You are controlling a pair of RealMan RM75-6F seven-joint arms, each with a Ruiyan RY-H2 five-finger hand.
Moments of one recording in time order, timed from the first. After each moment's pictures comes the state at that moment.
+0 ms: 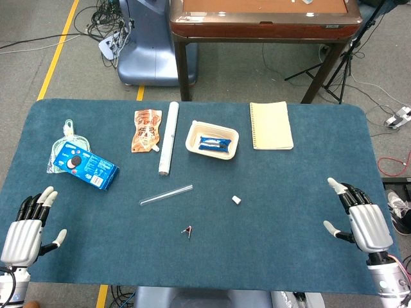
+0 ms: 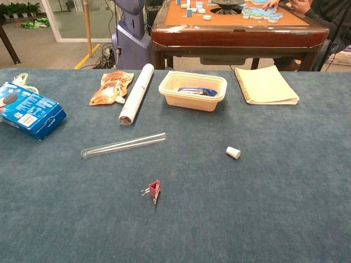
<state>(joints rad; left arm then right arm) -0.08 -1.17 -0.04 -1.73 1.49 1.51 0.15 0.12 -1.08 0.03 -1.75 -1.57 1.46 0.02</state>
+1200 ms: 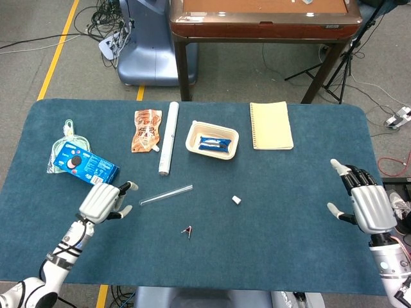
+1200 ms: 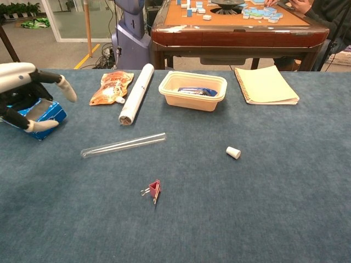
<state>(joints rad) -0.48 -1.36 -0.17 -1.58 1.48 1.08 0.13 0.19 -1.02 0.12 -1.79 -1.49 1.40 -0.07</state>
